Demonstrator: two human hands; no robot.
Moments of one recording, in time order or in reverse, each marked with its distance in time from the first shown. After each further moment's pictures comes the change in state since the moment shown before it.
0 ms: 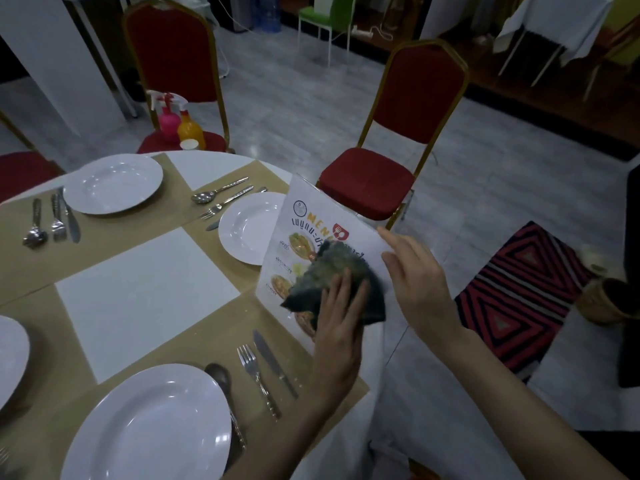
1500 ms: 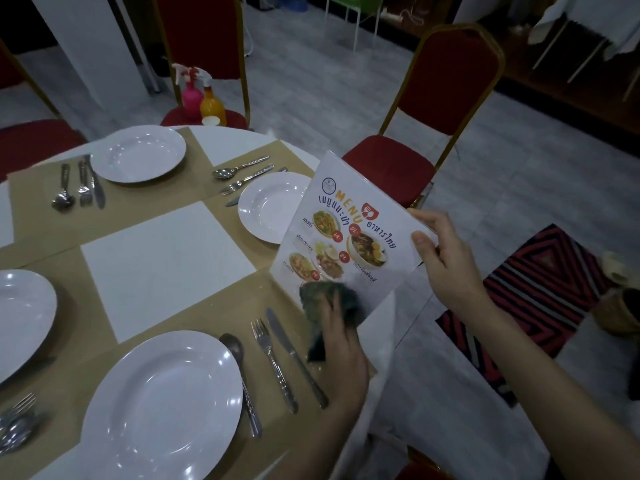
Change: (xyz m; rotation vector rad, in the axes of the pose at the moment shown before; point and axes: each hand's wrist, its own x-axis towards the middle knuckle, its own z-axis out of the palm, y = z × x) left_hand -0.039 0.022 0.010 -0.406 0.230 -0.726; right_hand 0.004 0.015 -0.009 0.367 -0.209 0.273
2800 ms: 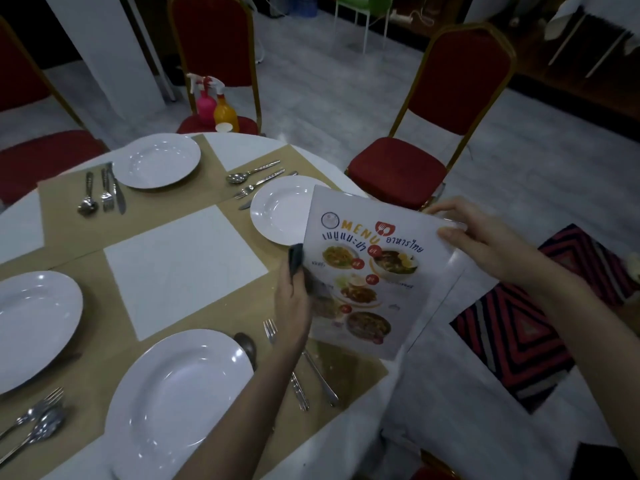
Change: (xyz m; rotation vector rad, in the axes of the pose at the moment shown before) left_hand 0.087 0.036 -0.074 -0.056 0.031 0.024; right_hand 0.029 -0.016 -0.059 -0.123 -0.377 -0.053
